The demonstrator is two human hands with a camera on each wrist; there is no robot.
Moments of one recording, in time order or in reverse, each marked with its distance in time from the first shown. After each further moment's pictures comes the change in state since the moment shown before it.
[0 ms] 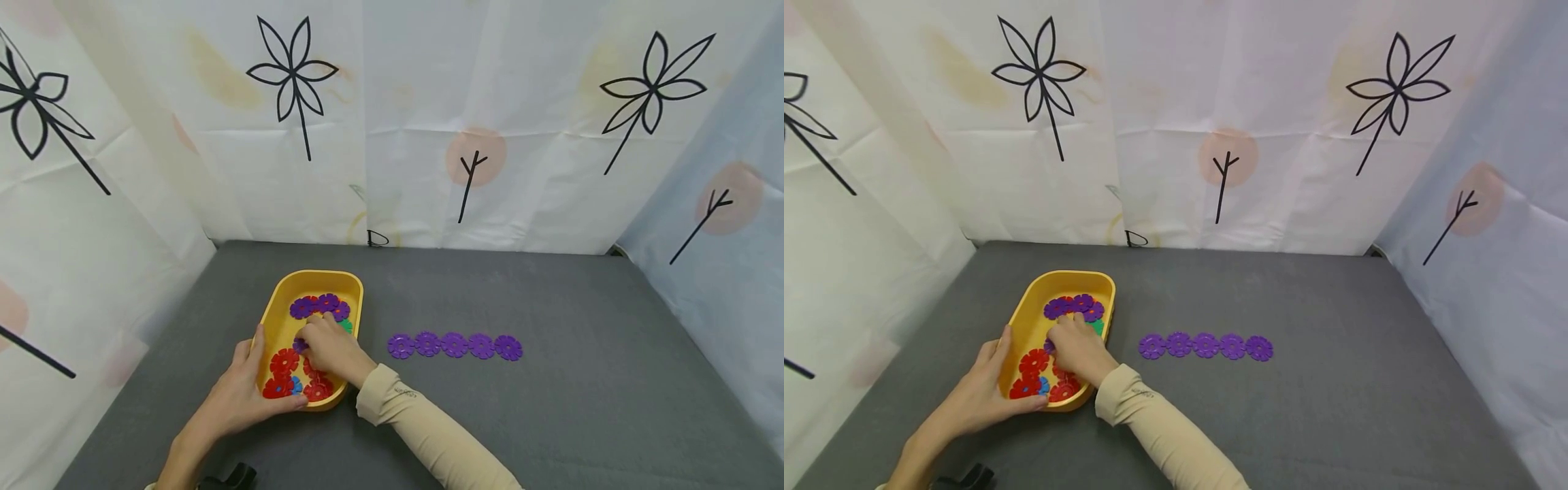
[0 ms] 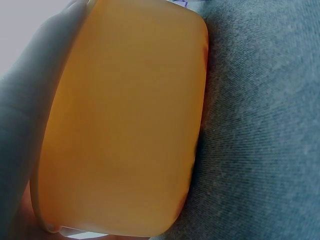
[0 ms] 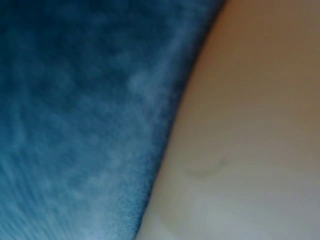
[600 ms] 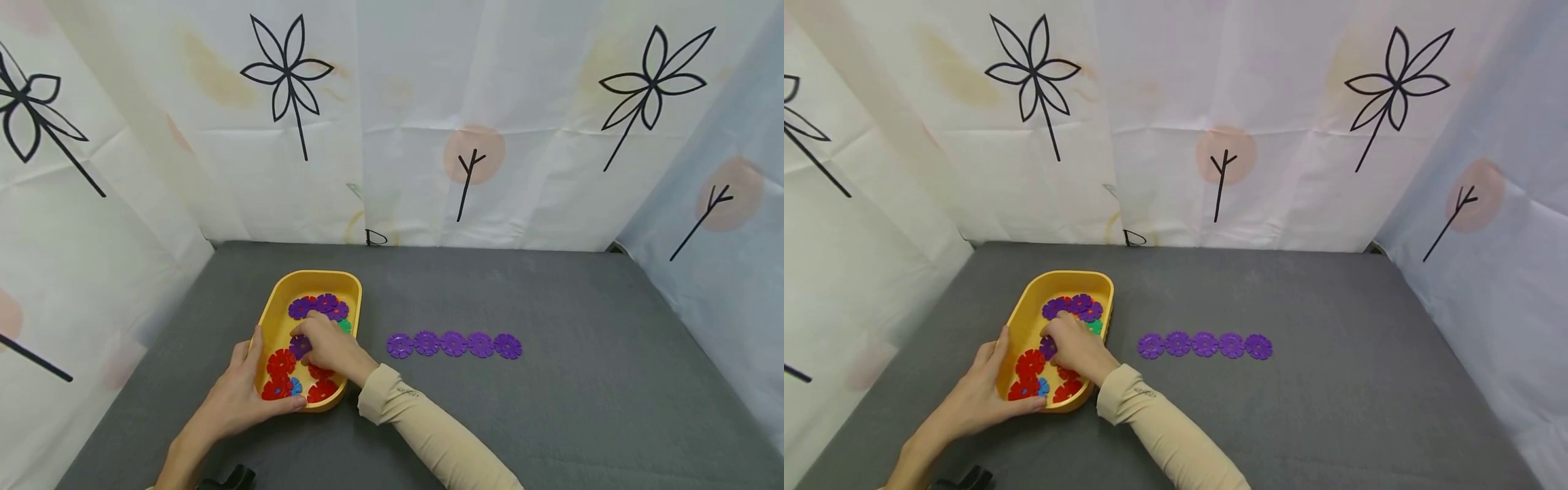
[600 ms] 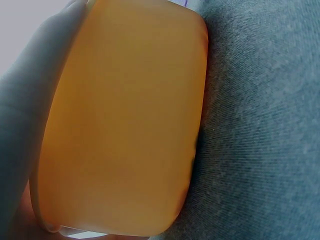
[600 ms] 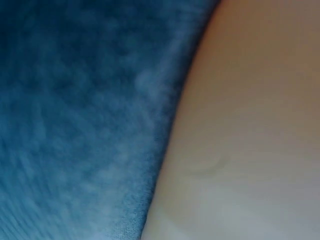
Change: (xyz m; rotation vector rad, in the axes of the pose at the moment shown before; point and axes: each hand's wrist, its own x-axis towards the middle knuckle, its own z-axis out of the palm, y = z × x) left_hand 0.000 0.000 -0.004 -0.015 -0.022 -0.008; right_hand 0.000 0.001 -0.007 0.236 -0.021 0.054
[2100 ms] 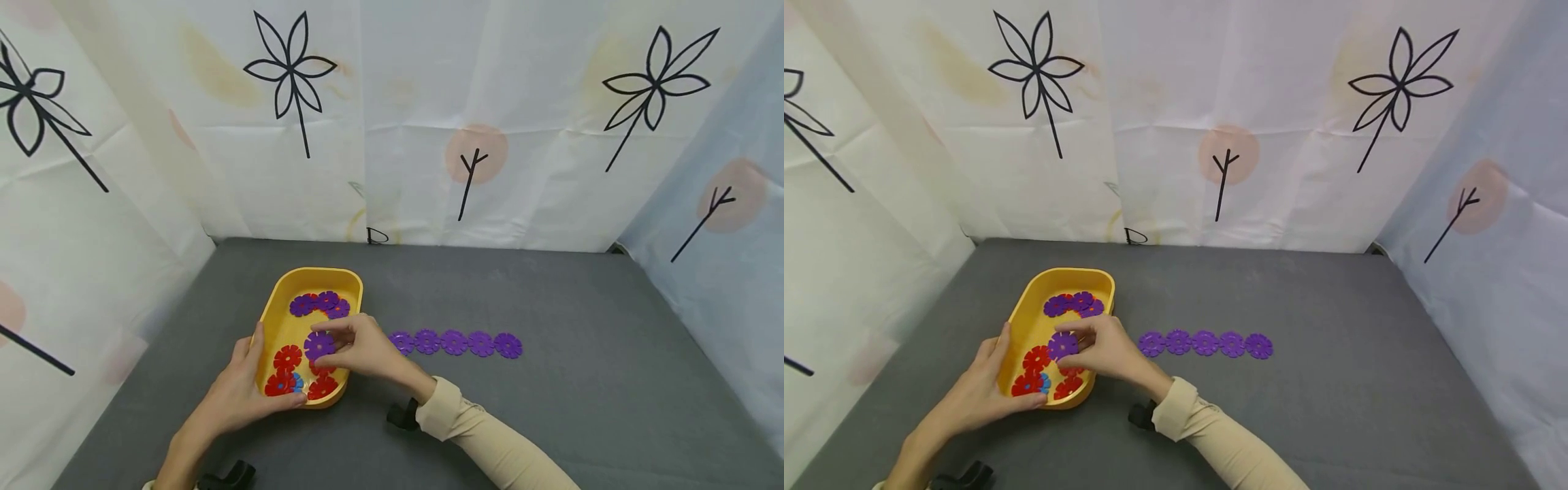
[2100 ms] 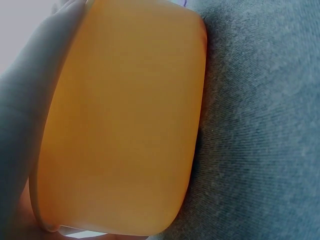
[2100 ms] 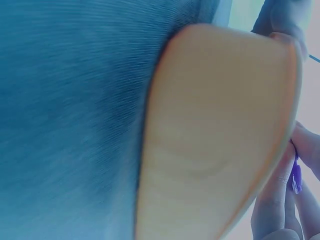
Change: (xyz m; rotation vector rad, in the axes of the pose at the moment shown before) left_hand 0.001 0.000 0.001 0.005 0.031 0.022; right_hand -0.060 0.032 -0.037 0.771 0.046 -0.096
